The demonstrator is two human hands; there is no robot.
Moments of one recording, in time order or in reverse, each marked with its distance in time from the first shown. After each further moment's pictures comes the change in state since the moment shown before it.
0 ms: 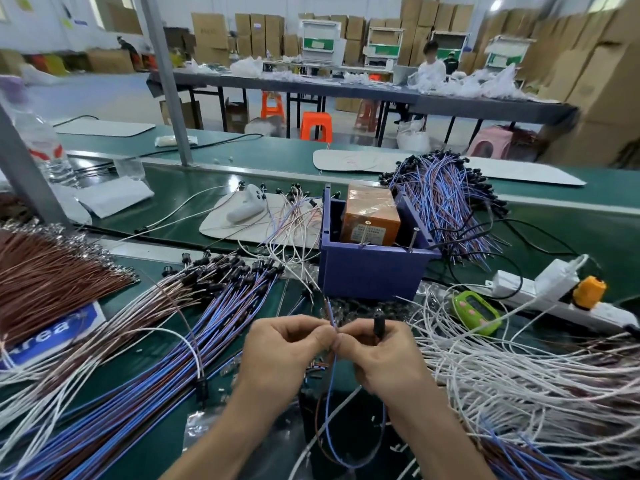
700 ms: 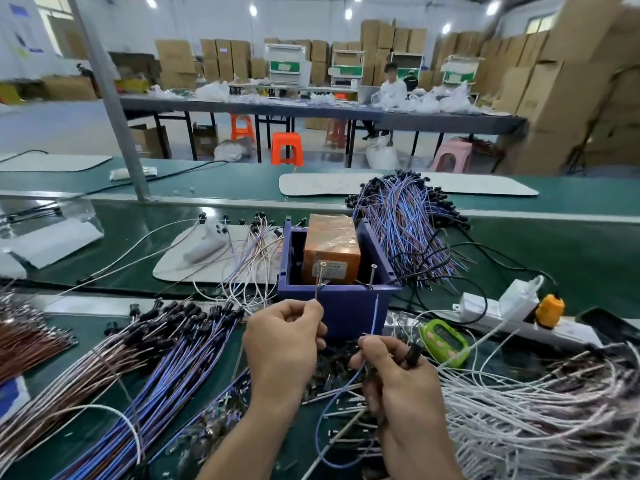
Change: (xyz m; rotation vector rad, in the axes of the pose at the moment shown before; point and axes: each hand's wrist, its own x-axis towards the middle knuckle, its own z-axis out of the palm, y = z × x) left_hand 0.063 0.025 0.071 0.047 0.291 -0.016; right_hand 0.016 -0.009 -0.037 0.323 0.475 0.043
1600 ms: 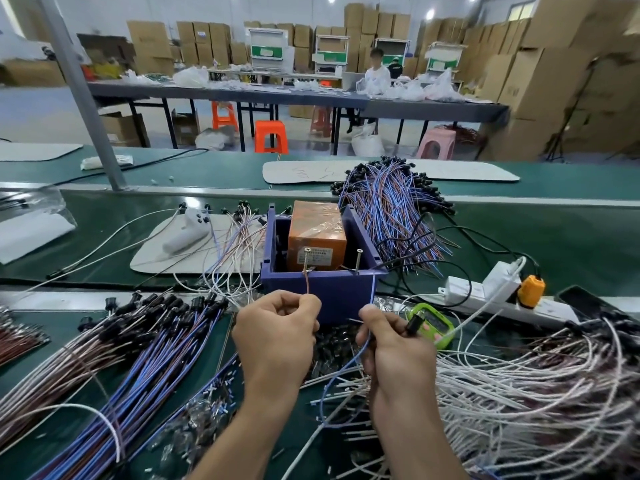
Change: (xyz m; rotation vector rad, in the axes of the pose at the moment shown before) left_hand -0.010 -0.003 0.005 0.019 -0.002 0.047; right_hand 0.012 -0.008 0.005 0.066 0.178 -0.059
